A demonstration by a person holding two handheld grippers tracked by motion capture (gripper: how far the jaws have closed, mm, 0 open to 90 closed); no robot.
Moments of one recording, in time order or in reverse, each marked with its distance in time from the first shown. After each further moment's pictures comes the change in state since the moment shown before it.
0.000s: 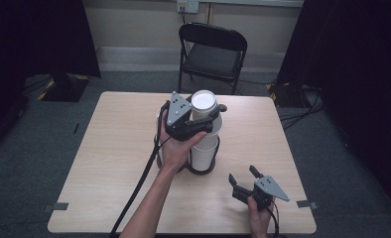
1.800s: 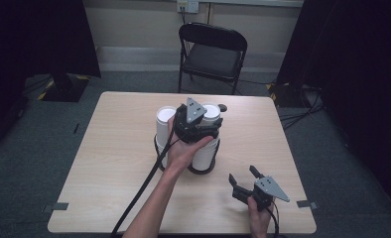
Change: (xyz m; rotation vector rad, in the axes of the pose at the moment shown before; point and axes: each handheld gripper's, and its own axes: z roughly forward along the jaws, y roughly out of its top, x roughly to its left) left arm -0.004 -0.028 0.032 0.261 0.018 0.056; right arm 0.000 0.000 0.000 -0.007 -0.001 -0.004
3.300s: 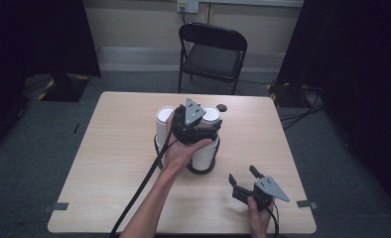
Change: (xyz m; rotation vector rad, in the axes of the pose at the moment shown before) left arm 0.000 -0.001 -0.006 -0.001 -0.005 0.042; right arm 0.000 0.000 0.000 0.002 0.000 0.001
